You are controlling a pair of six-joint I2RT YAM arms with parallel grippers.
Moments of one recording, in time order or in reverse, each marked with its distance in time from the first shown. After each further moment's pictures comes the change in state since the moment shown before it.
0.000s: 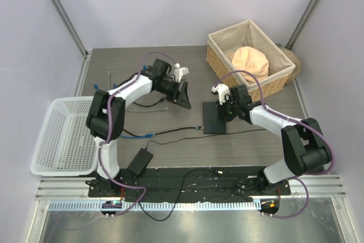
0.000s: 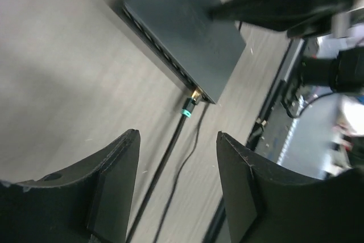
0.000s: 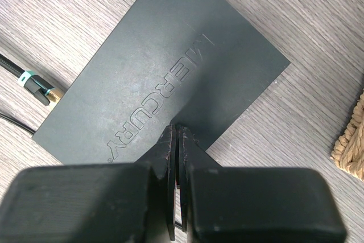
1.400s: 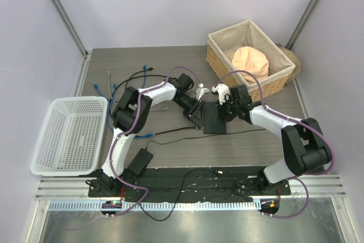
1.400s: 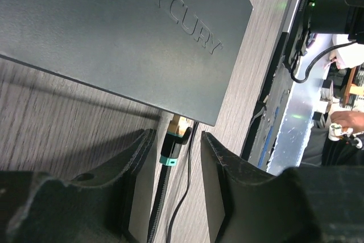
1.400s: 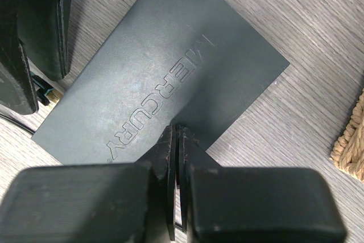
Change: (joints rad) left arm -0.212 0.338 0.138 -0.117 0.129 0.111; right arm -0.001 0.000 -0.001 0.005 -0.002 -0.003
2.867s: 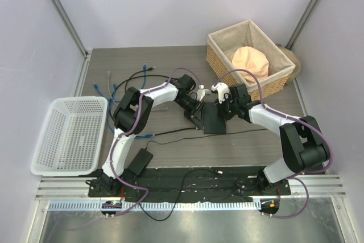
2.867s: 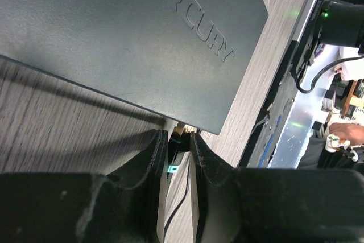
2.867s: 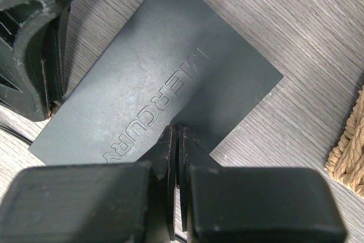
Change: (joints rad) left arm -0.021 0.006 0.009 -0.004 -0.072 -0.065; right arm -0.002 0.026 0.013 0.027 -0.004 0.001
